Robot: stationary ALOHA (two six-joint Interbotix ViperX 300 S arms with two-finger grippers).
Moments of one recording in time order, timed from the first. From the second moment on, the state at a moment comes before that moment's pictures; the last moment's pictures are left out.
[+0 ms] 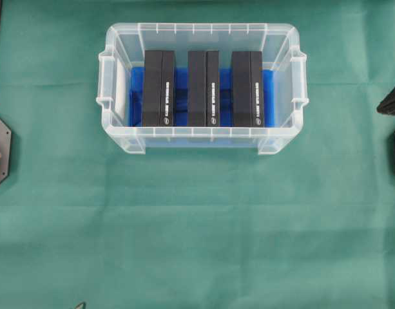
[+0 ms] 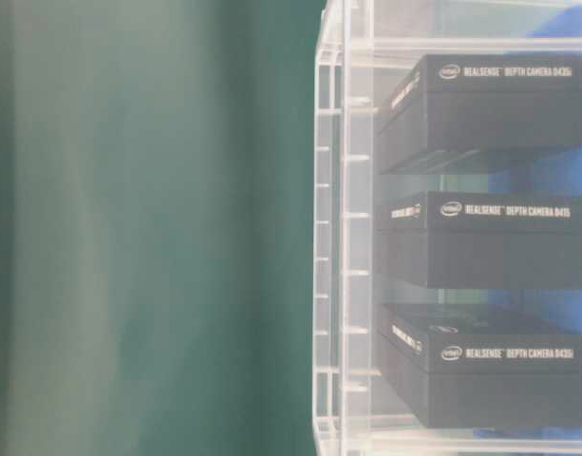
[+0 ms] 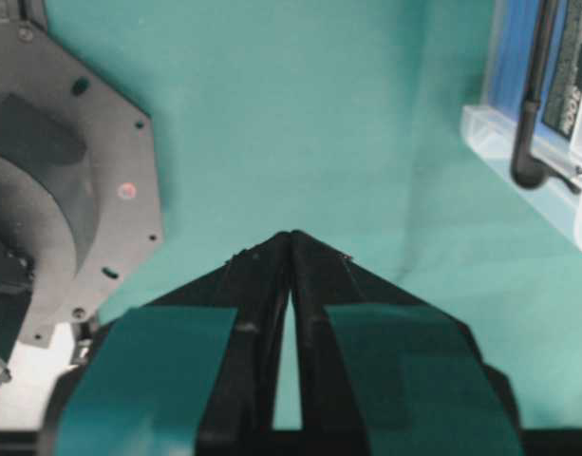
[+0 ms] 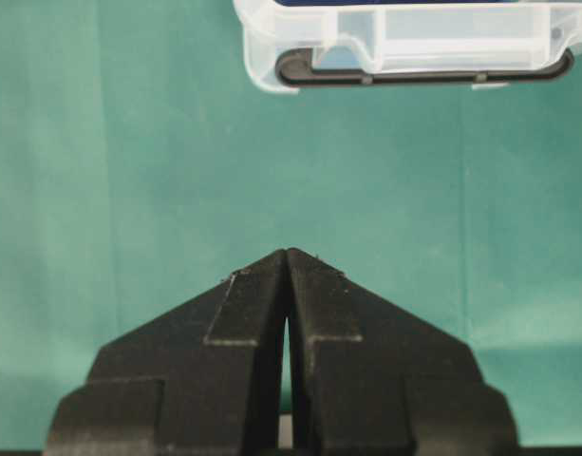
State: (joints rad) left arm 0.52 -0.77 0.52 0.01 1.57 -1.09; right arm -0.01 -0.76 0.55 -0.06 1.29 0.19
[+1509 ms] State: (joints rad) left arm 0.46 -0.54 0.42 0.01 1.54 -1.09; right arm -0.01 -0.74 0.55 -0.07 1.30 0.19
